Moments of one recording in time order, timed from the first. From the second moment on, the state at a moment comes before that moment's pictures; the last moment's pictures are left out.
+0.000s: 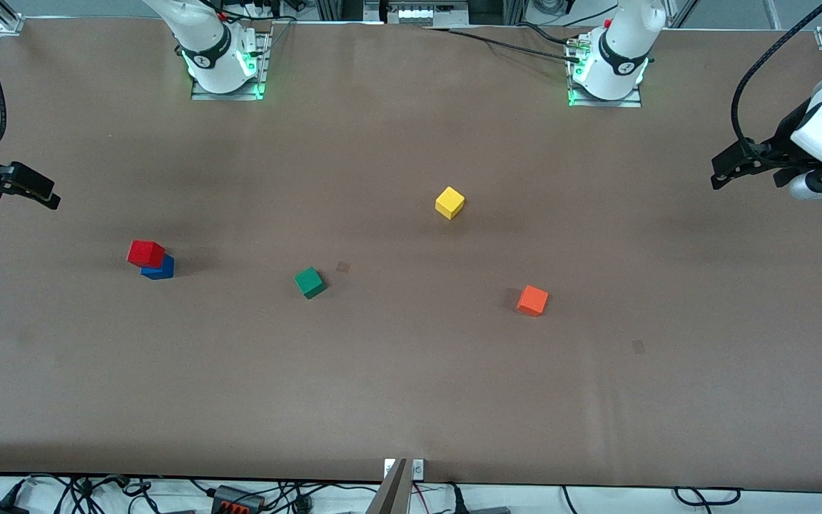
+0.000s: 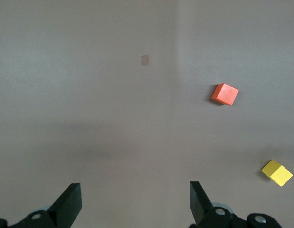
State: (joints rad) left arm 0.02 -0.03 -0.06 -1.66 0.01 1.63 -0.09; right arm -0.04 0.02 -0.06 -1.71 -0.01 1.77 -0.01
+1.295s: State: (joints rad) left arm 0.02 -0.03 -0.06 -1.66 0.01 1.63 -0.09; right arm -0.03 0.02 -0.04 -1.70 -0.03 1.70 -0.01
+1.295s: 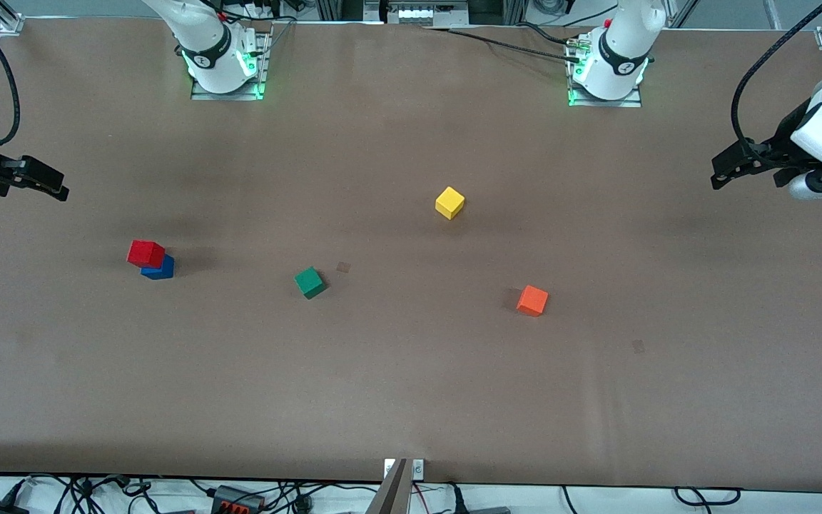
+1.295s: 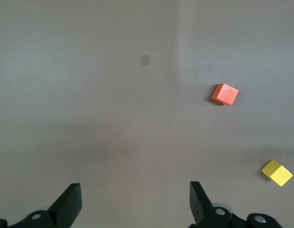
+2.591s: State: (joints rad) left arm 0.02 -0.03 -0.06 -1.66 0.01 1.62 -0.09; right arm -0.03 0.02 -0.04 -1.70 -0.03 1.70 -0.01
